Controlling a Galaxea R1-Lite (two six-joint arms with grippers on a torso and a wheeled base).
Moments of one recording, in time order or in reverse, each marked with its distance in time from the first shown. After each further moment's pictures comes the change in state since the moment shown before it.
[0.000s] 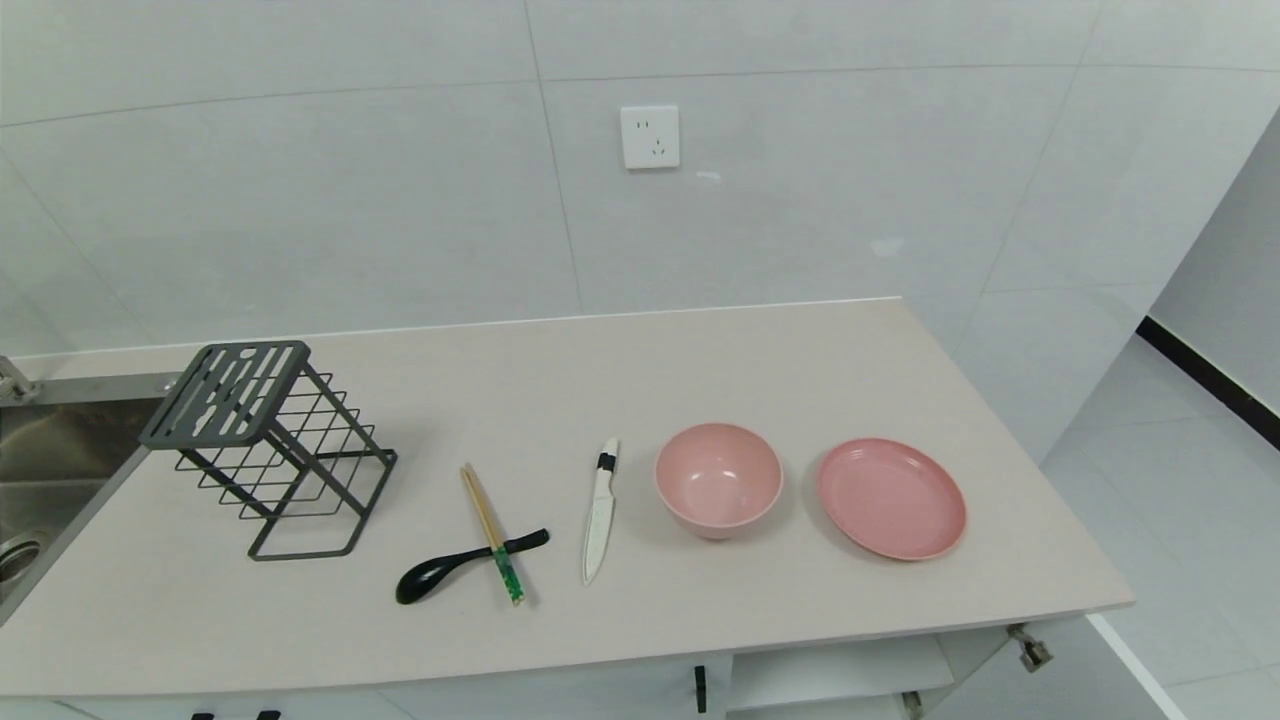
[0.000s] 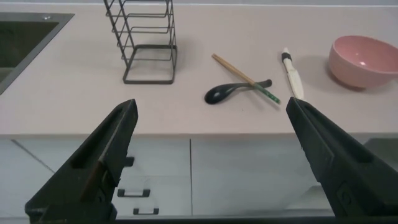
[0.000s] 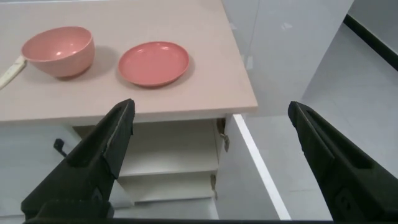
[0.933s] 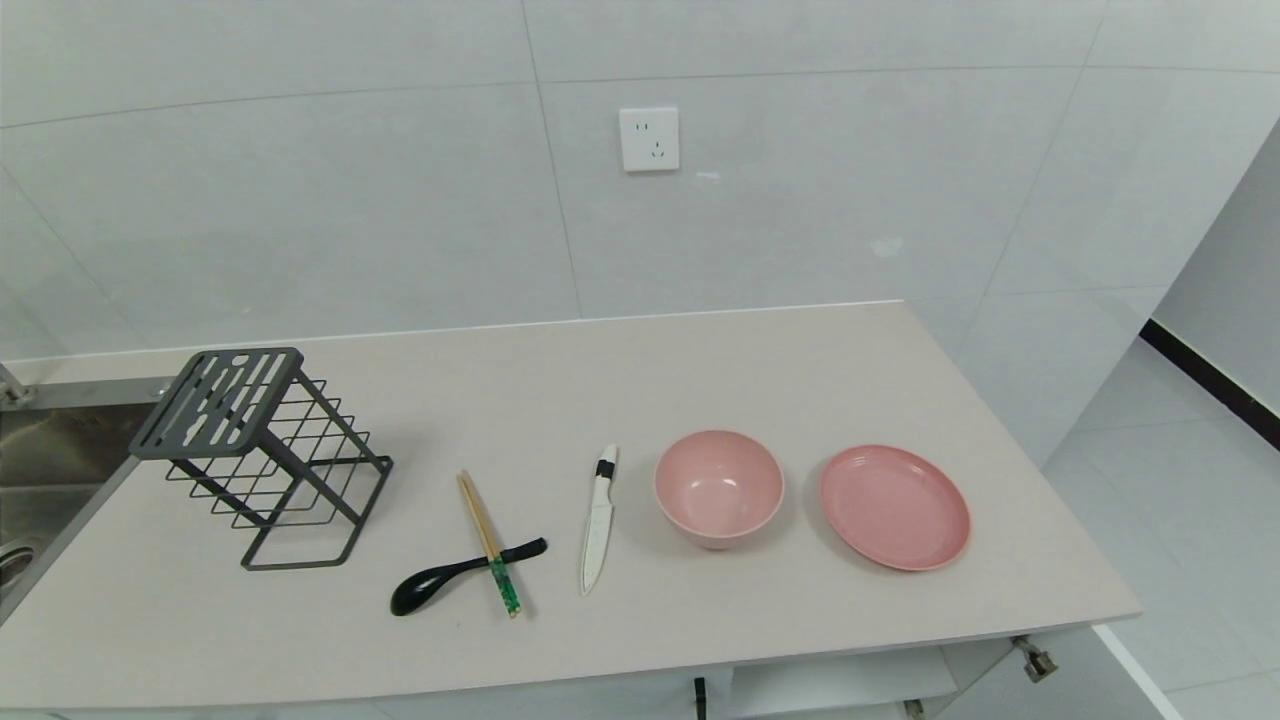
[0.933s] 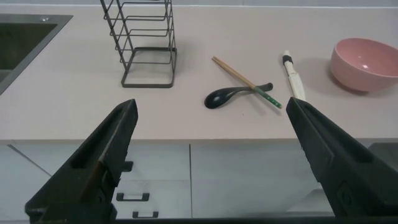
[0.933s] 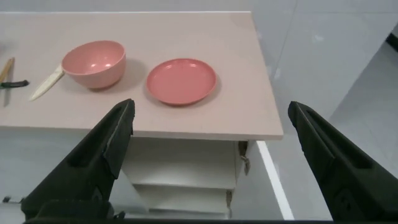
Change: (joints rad) left arm 0.000 0.000 0.000 0.000 0.000 0.002; right arm 0.015 0.144 -0.069 -0.082 0.130 -0.003
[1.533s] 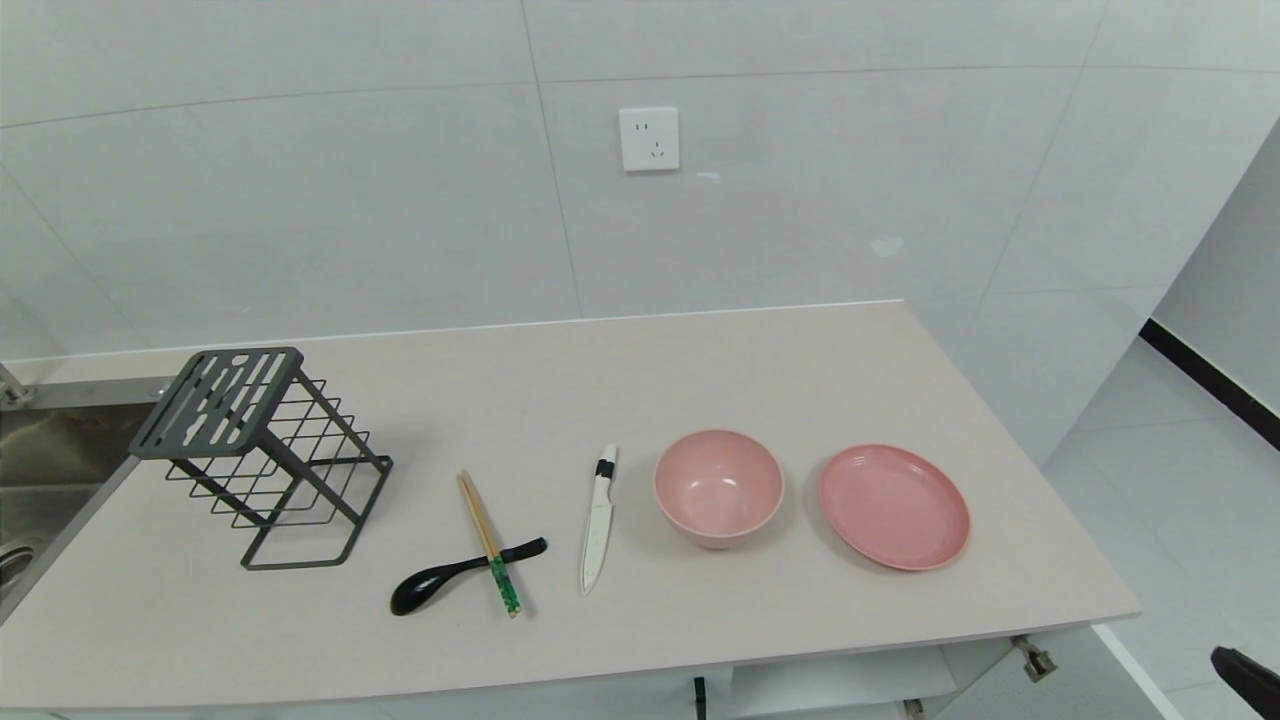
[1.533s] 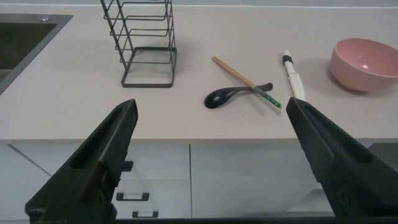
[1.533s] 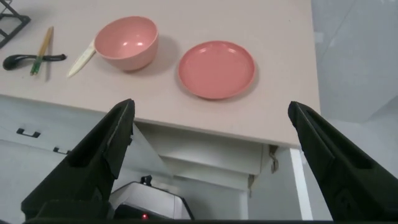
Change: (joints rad) left arm 0.000 0.000 0.000 0.000 0.000 -0.002; right arm 0.108 0.515 -0.092 -0.261 0.052 -0.006
